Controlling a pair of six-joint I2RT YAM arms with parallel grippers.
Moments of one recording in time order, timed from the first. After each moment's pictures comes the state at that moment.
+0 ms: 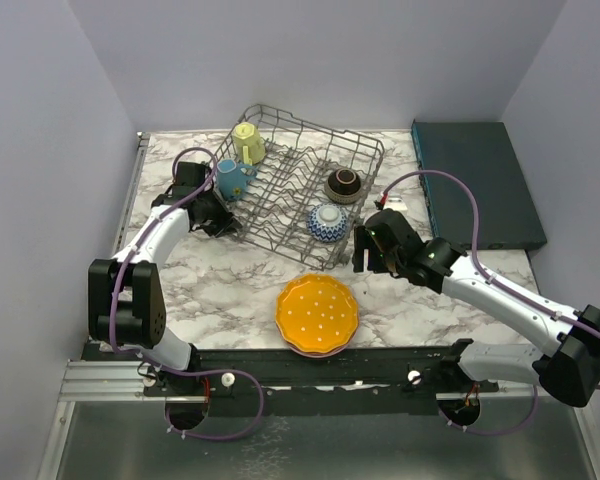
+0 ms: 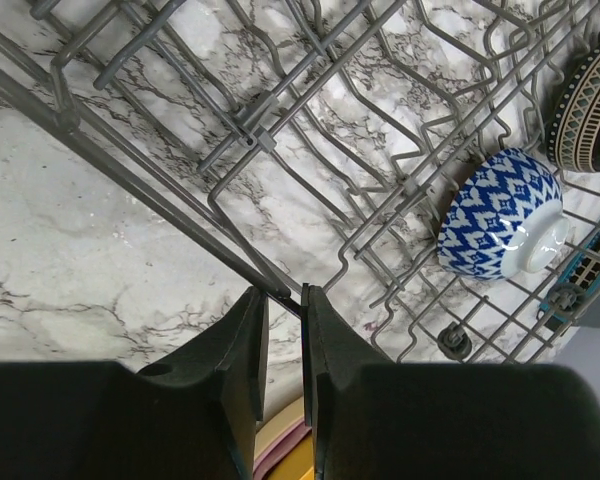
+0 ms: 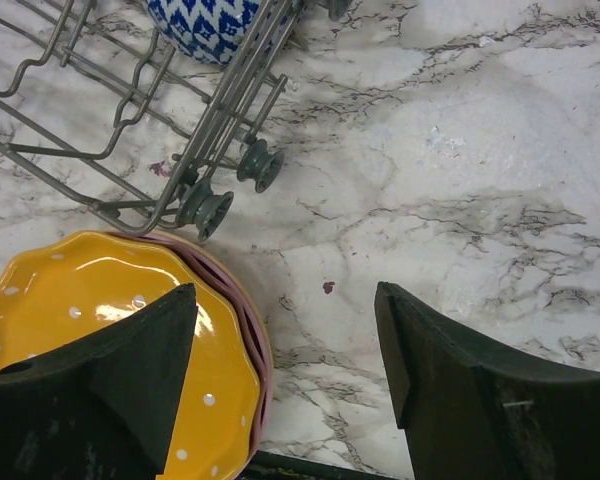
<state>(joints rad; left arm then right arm) -0.09 1.55 1.09 -0.52 0.24 -0.75 0.78 1.19 0.94 -0.61 0.34 0.57</state>
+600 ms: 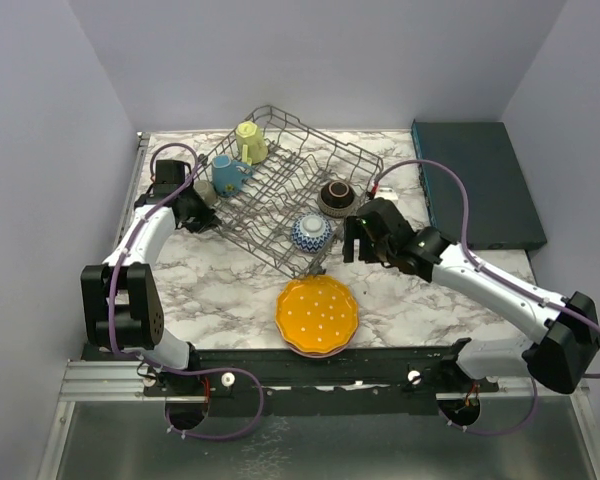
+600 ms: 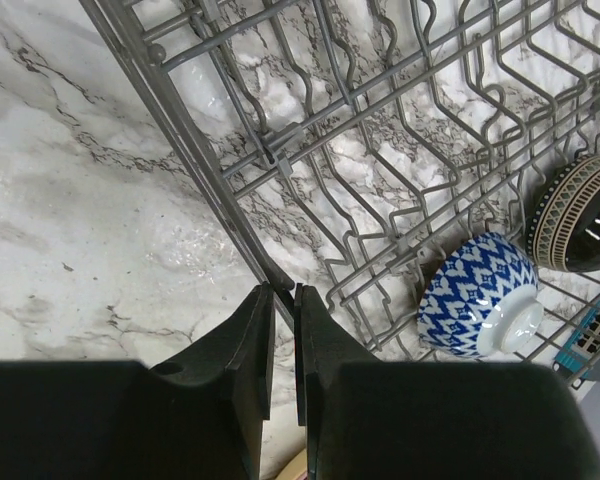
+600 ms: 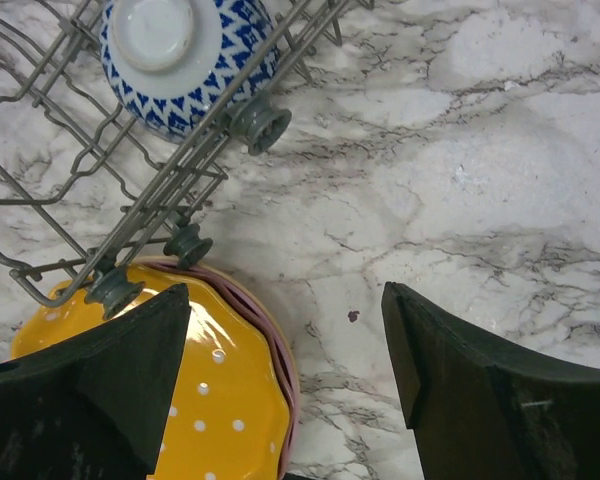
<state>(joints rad) 0.03 1.53 1.10 -0.54 0.20 -0.68 0.78 1.27 1.01 -0.59 0.33 0.57</state>
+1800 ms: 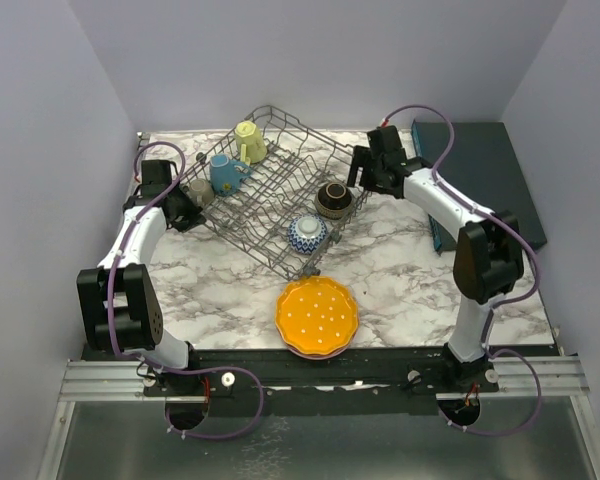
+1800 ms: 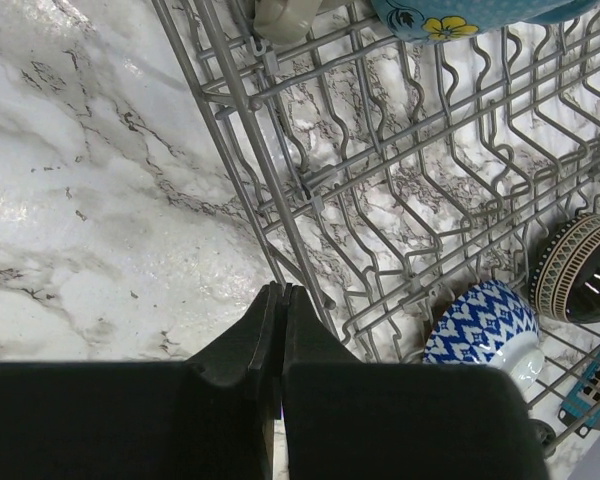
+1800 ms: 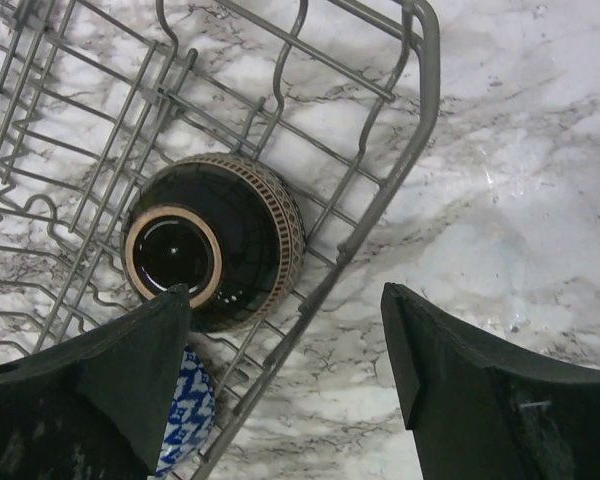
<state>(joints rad) 0.11 1.52 1.10 -0.51 0.17 -0.65 0.39 1.87 1.52 -0.44 0.17 0.47</state>
